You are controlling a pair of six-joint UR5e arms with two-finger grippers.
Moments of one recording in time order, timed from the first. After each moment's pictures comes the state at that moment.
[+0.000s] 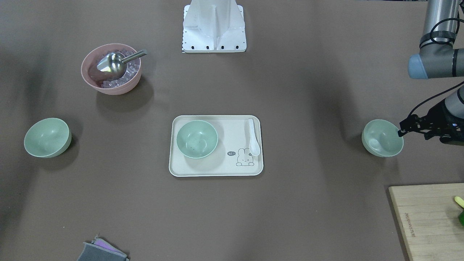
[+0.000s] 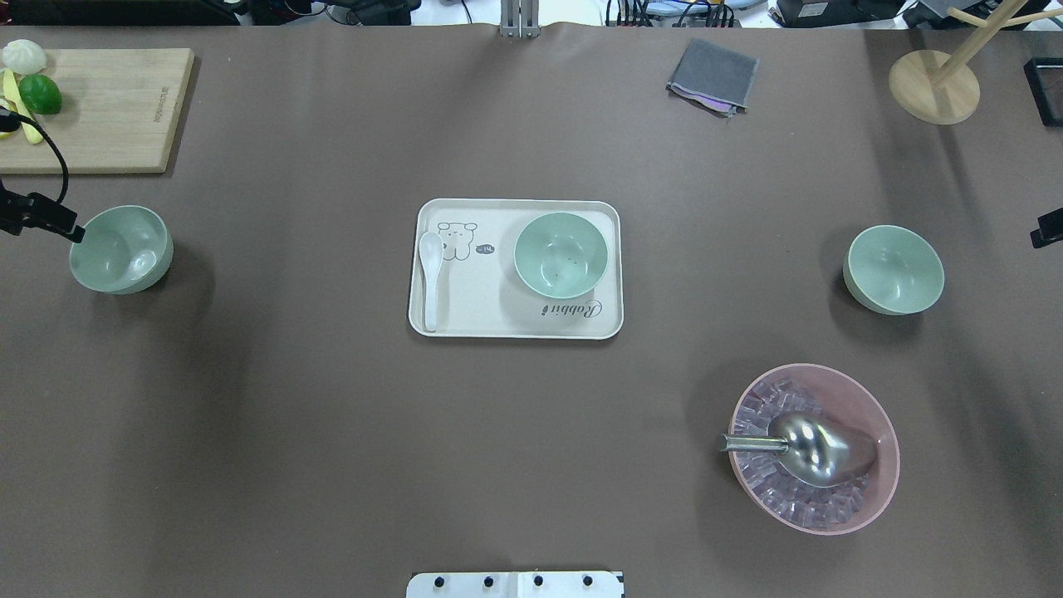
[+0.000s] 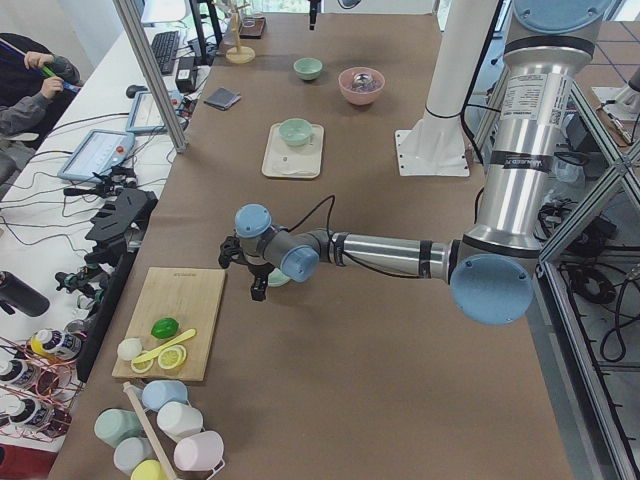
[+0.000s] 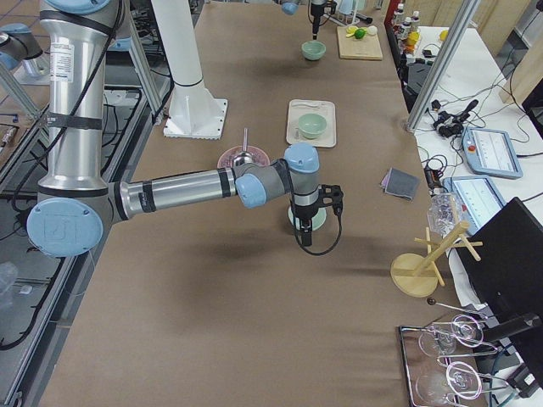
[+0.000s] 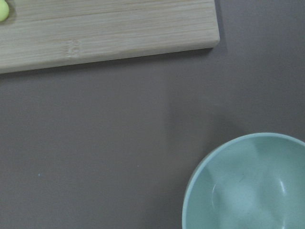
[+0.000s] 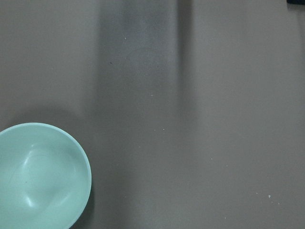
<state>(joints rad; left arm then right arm) -1.16 -1.71 -1.45 -2.03 -2.28 -0.47 1.27 -1.66 1.84 -1.35 2.17 0.44</state>
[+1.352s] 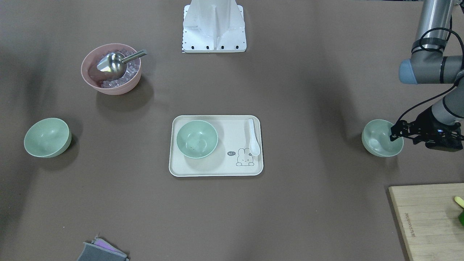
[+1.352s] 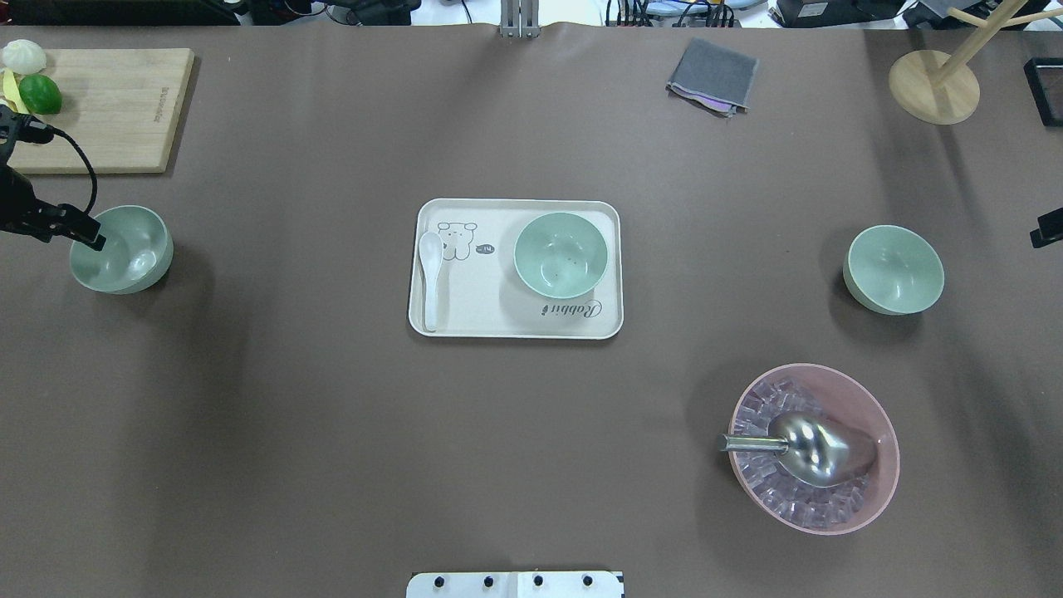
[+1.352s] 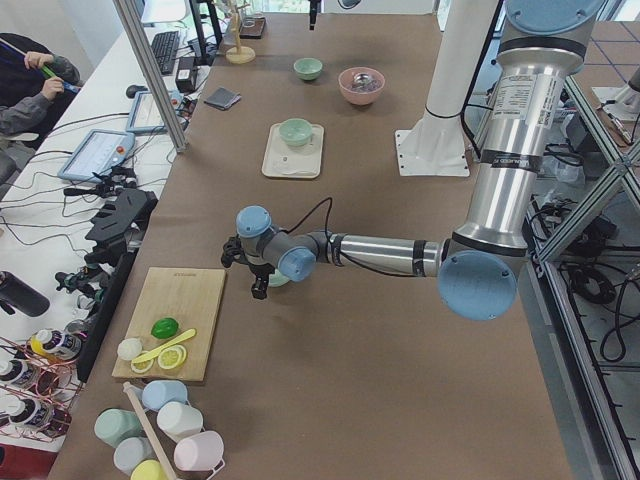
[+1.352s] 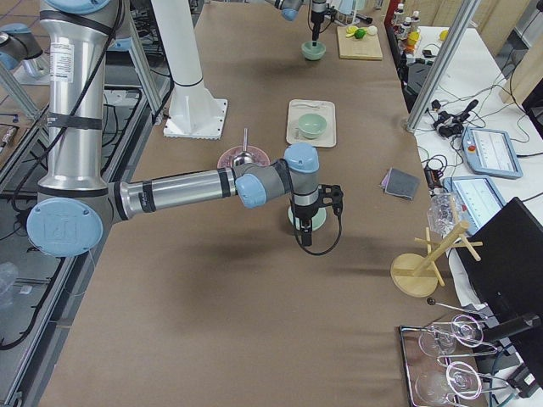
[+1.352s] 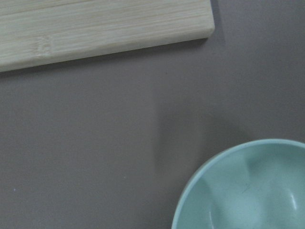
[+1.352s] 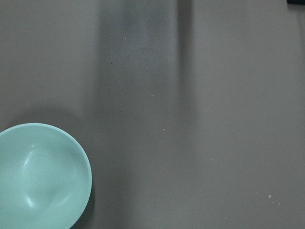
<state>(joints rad) -1.12 -1.73 -1.39 -2.07 -2.26 -0.47 1.27 -1.66 1.84 -1.35 2.17 0.44</state>
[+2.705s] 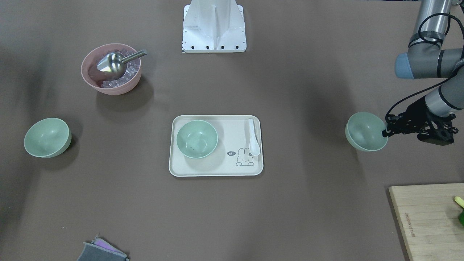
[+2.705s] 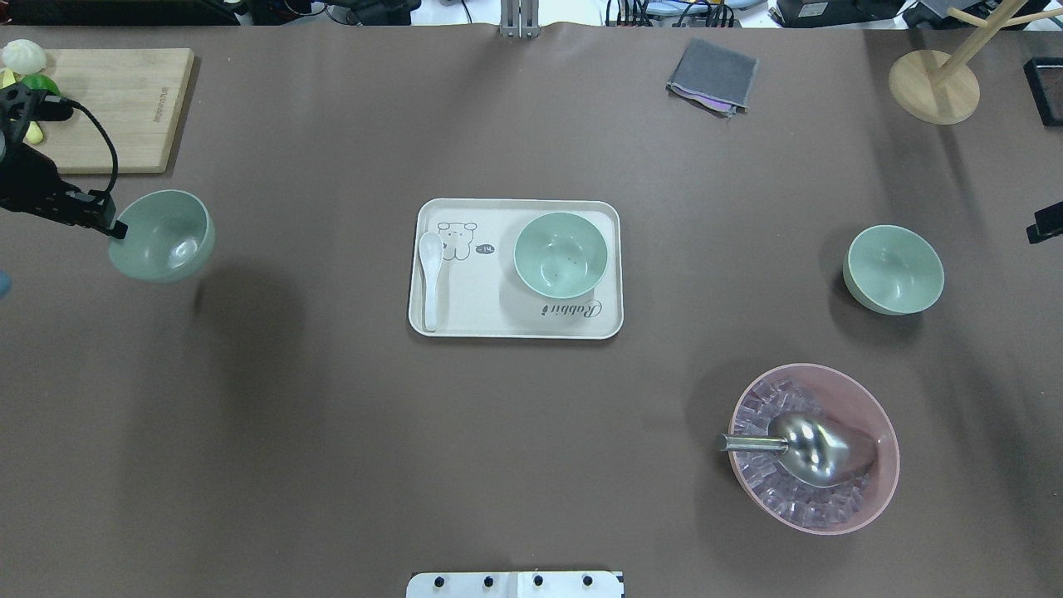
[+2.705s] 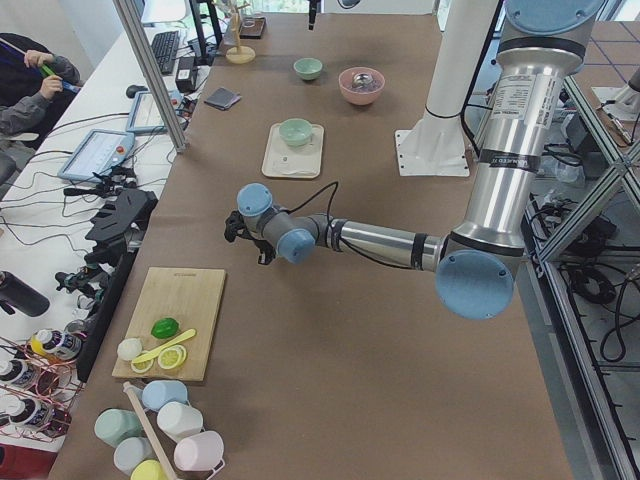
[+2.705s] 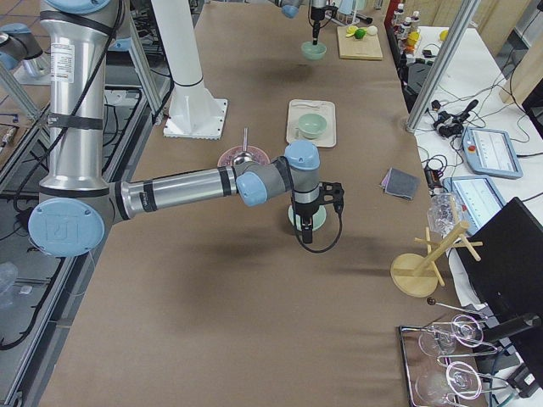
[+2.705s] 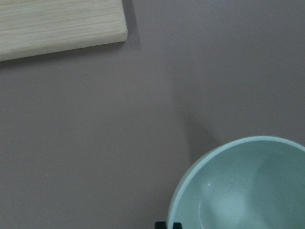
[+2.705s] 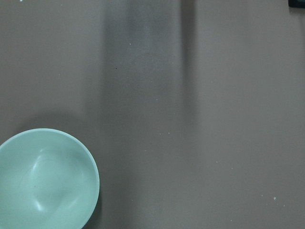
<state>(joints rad) -1.11 -1.76 -1.52 -2.07 -2.39 -0.65 1.27 -1.66 1.85 -1.35 2.18 0.46</state>
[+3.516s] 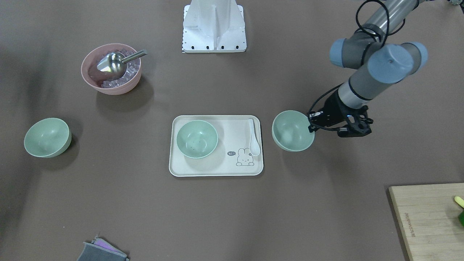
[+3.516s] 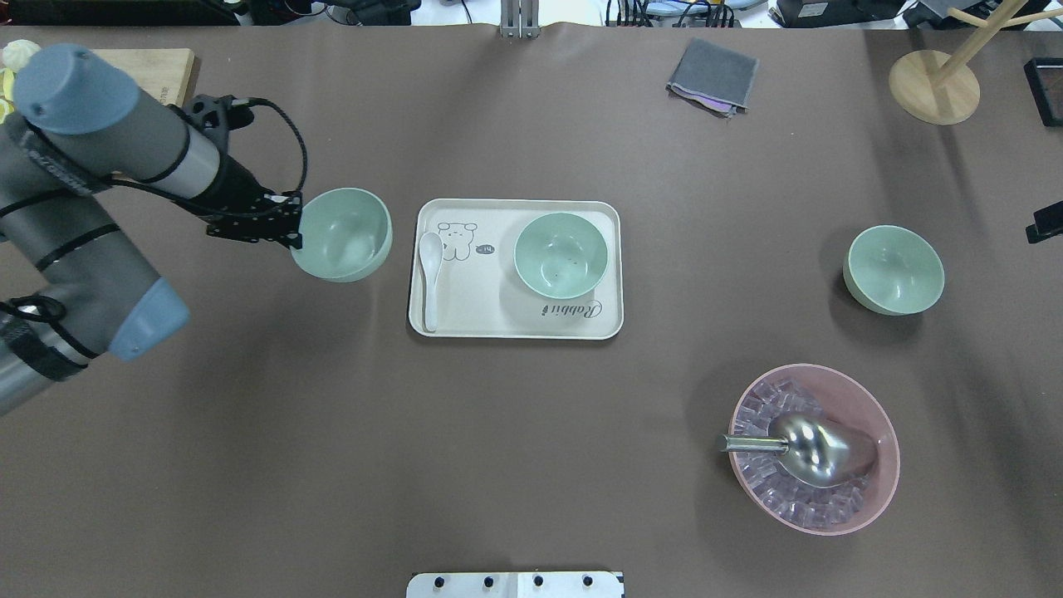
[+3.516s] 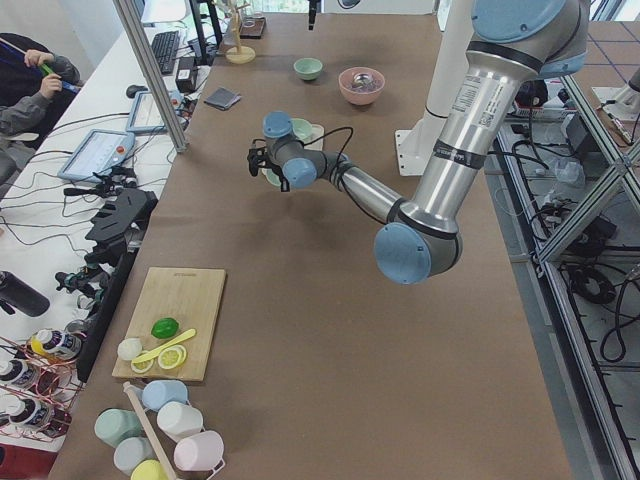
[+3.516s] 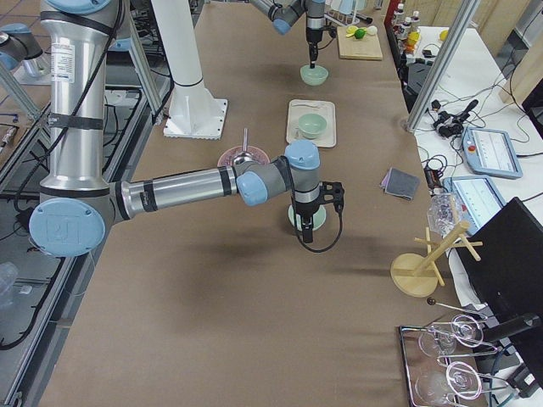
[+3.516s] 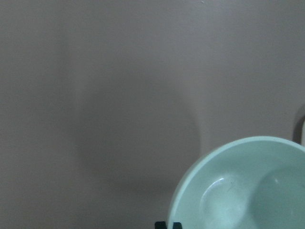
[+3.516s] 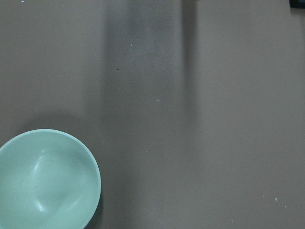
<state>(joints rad) -0.83 -2.01 -1.64 -1.93 -2.21 -1.20 1.27 -1.66 1.85 -1.35 2.18 0.47</state>
